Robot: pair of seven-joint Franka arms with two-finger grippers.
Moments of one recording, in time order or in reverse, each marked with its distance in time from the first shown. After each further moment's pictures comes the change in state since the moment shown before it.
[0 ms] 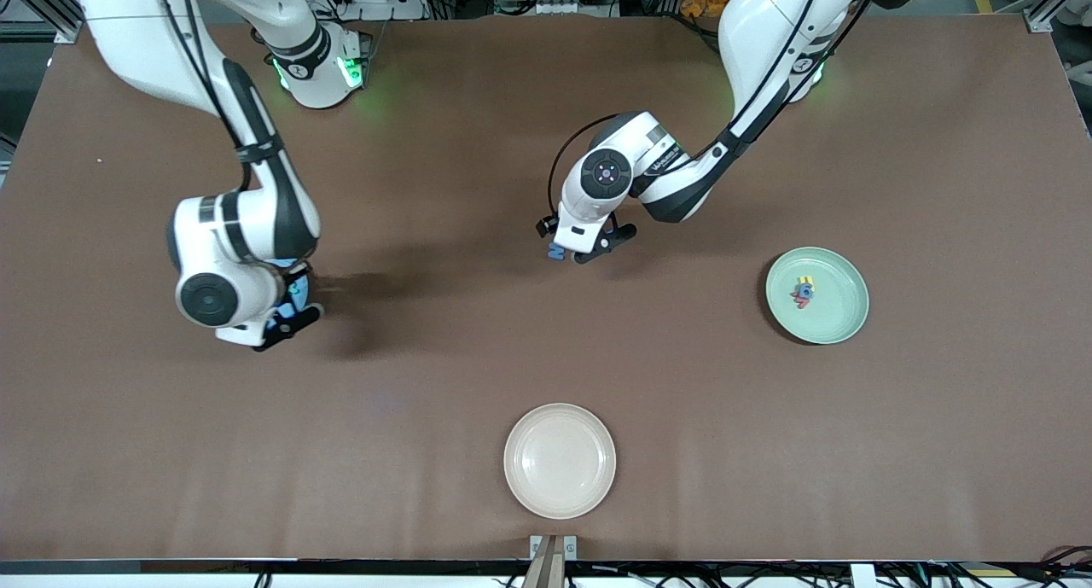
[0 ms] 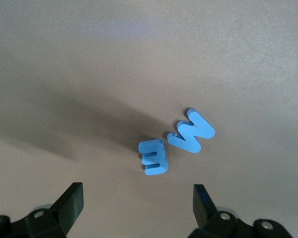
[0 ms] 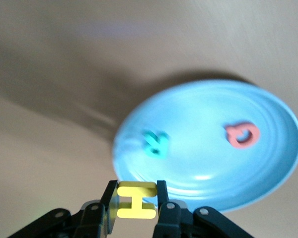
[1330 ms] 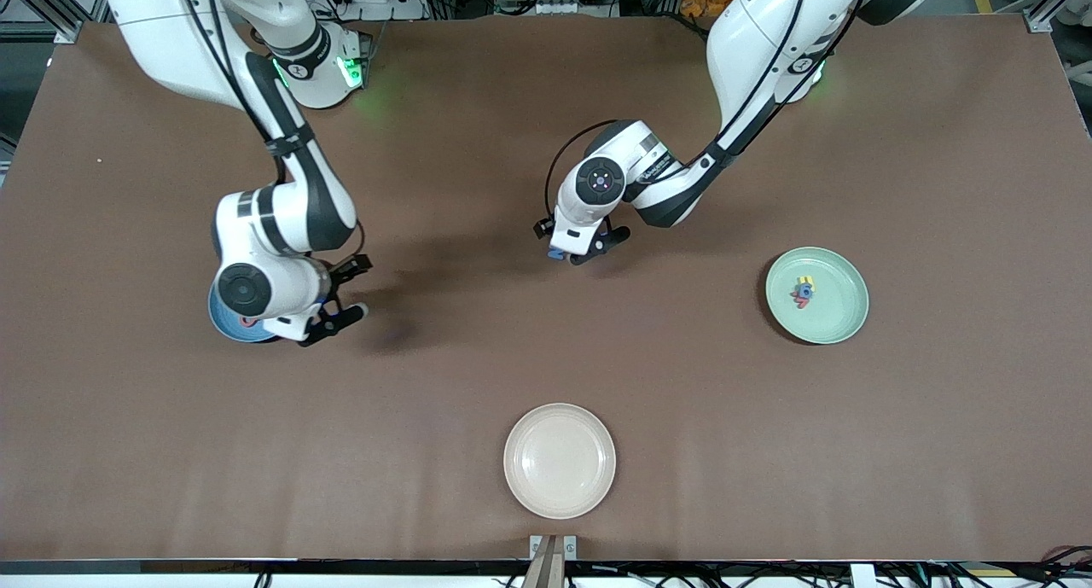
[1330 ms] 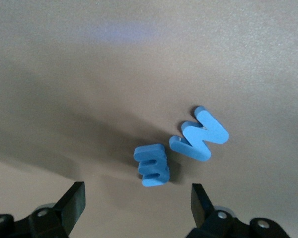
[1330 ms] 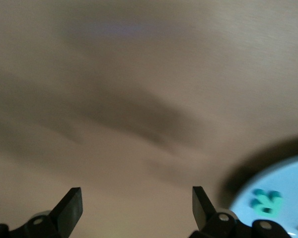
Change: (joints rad) left arm -0.020 0.062 0.008 0.000 0.012 0.056 -0.010; right arm 0.034 0.003 0.156 0.003 0.218 0.083 0.164
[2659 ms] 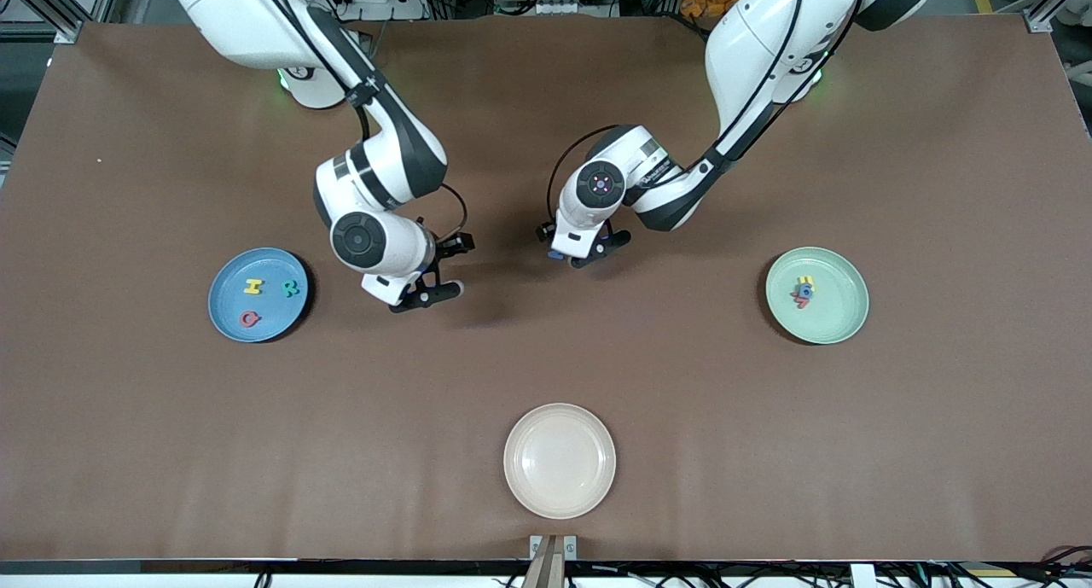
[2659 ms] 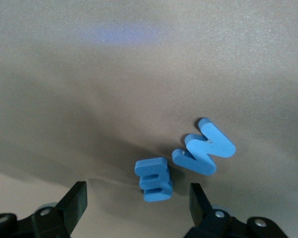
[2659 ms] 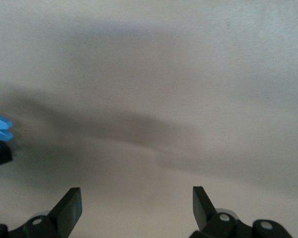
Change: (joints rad) left arm -0.002 0.017 0.007 0.001 0.029 0.013 0.000; right arm 0.055 -0.011 0.237 0.025 0.053 0.101 0.479
